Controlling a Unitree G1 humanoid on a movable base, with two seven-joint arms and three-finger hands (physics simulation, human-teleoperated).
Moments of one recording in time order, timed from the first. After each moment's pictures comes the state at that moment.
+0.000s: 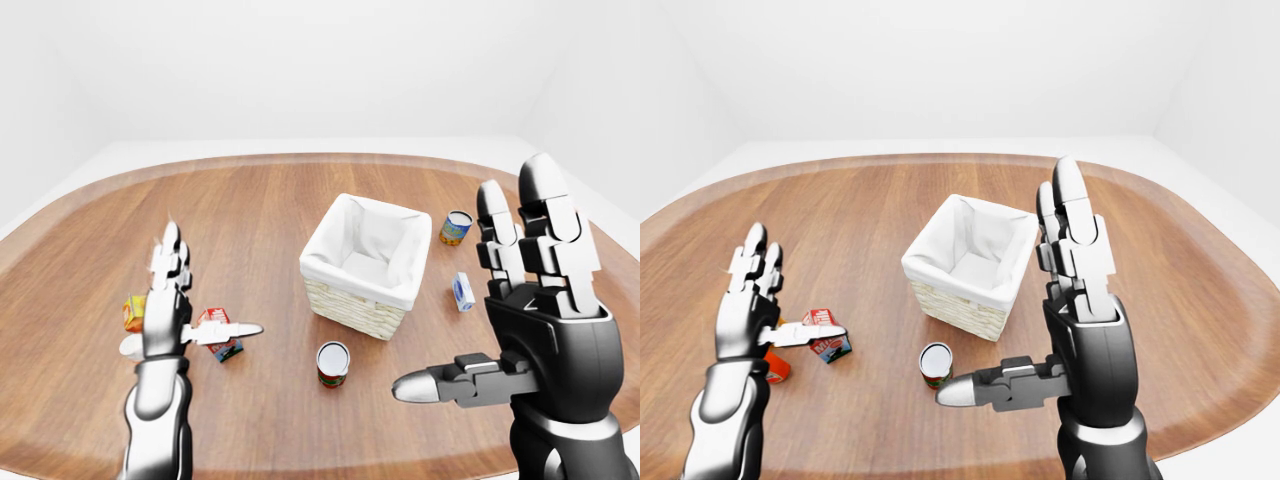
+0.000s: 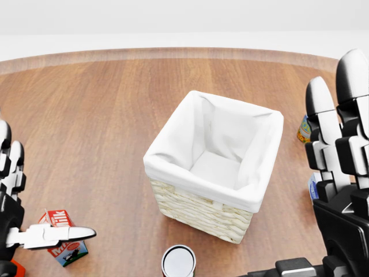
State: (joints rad) left arm 0.09 0.06 0.24 -0.34 0.07 -0.03 -0.12; right arm 0.26 -0.01 0.06 -1.05 -0.12 0.09 0.17
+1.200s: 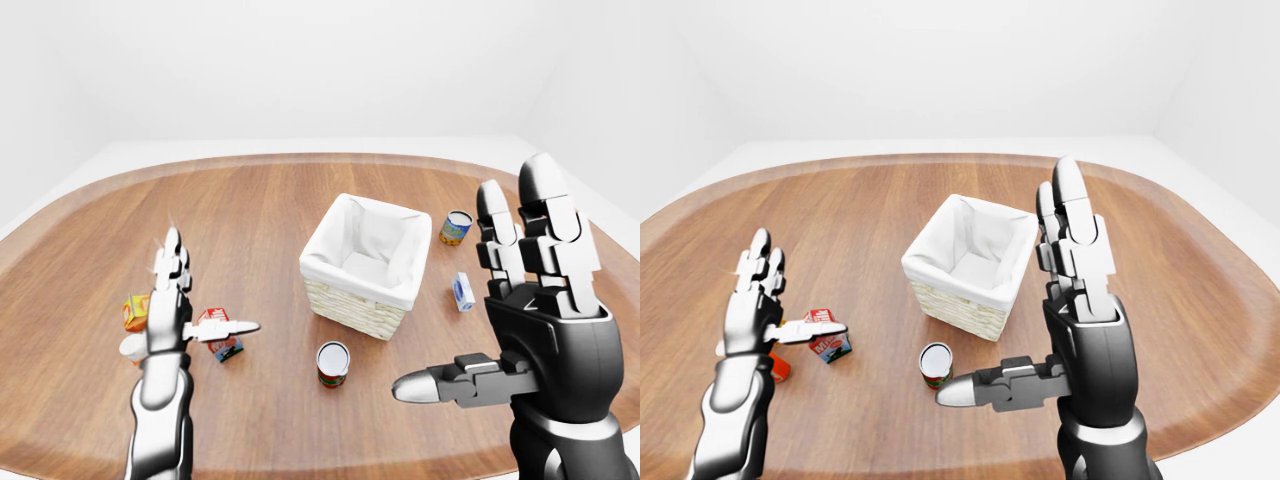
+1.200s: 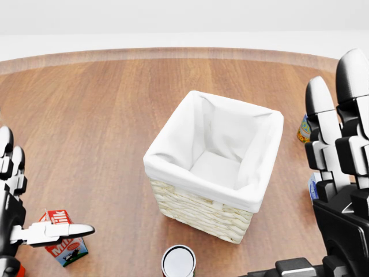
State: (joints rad) left arm 0.05 0.09 0.25 -0.20 0.06 -0.08 -0.08; right arm 0.26 -0.01 0.06 -1.05 -0.12 0.09 0.17
